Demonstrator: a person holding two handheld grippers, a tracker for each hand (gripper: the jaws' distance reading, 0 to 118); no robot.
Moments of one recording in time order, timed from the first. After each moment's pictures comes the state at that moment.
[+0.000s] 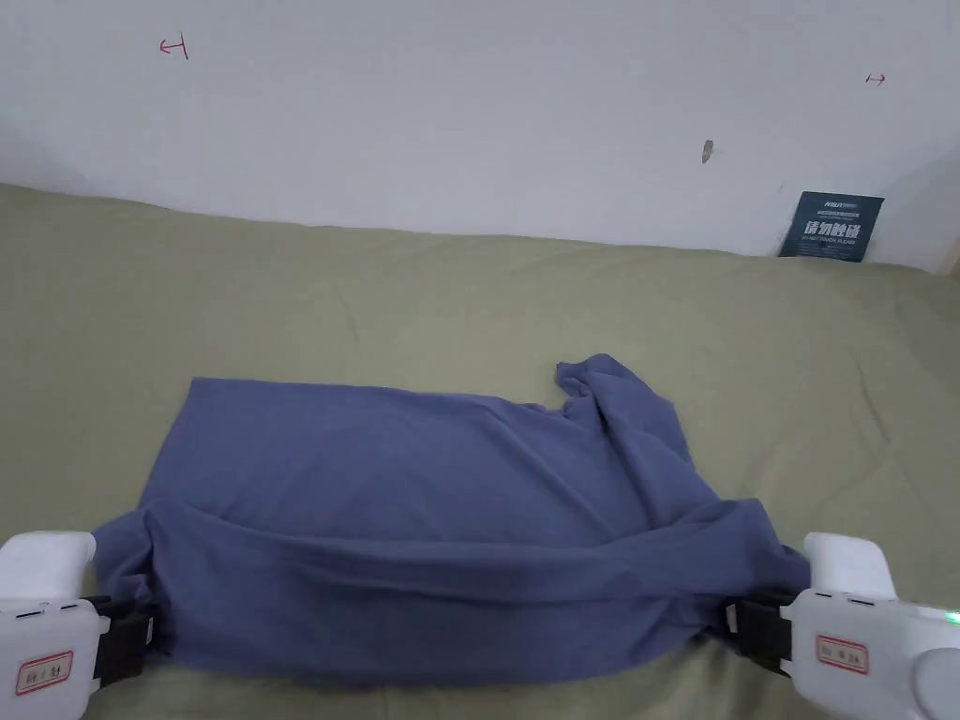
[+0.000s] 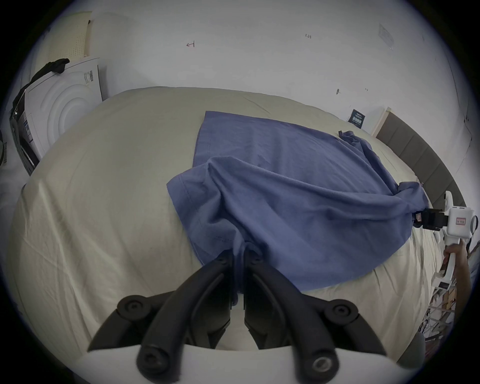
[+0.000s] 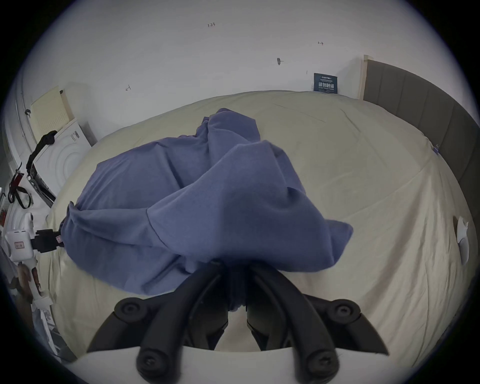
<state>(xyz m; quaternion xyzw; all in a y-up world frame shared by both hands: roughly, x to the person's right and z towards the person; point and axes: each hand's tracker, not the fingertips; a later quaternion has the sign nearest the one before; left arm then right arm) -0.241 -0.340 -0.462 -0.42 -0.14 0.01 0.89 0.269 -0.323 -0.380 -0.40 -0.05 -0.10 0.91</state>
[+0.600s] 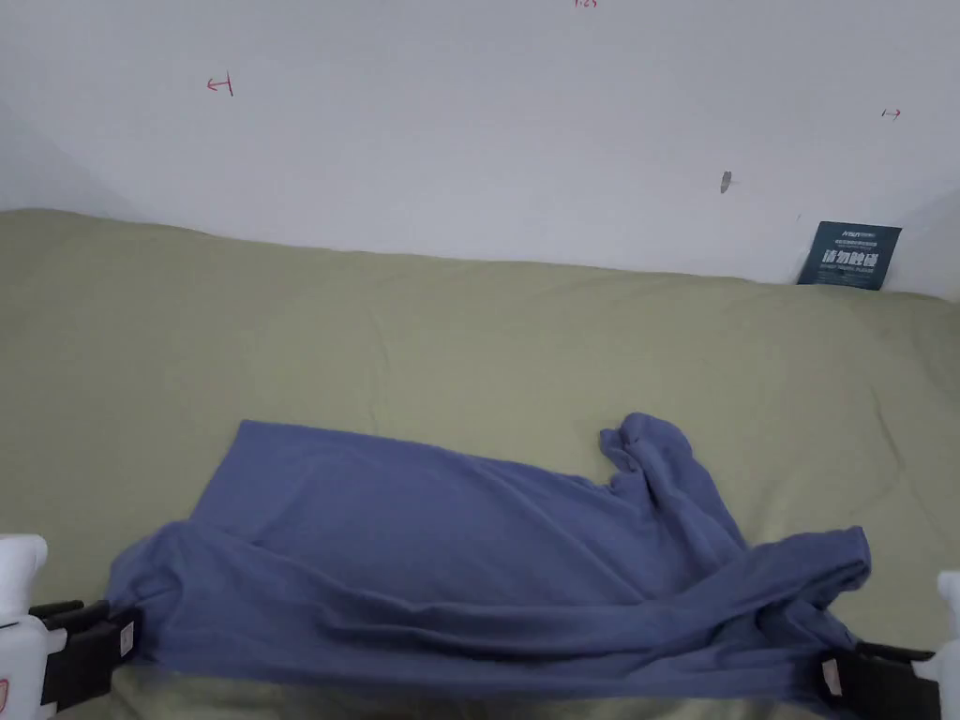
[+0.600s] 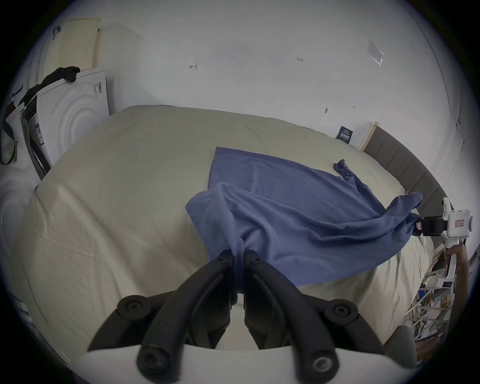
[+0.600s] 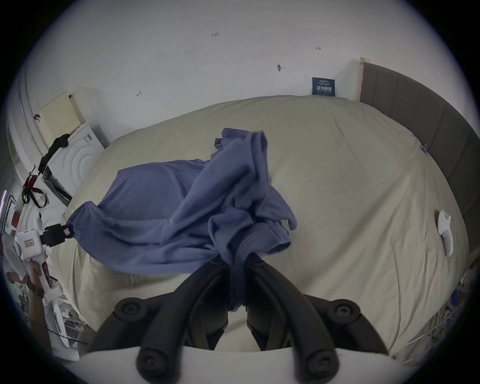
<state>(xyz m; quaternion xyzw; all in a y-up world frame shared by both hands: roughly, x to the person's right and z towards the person) -0.278 -0.279 -0.401 -0.39 -0.15 0.04 0.91 0.268 -0.251 -0.302 -0.42 -0.04 -0.12 0.90</state>
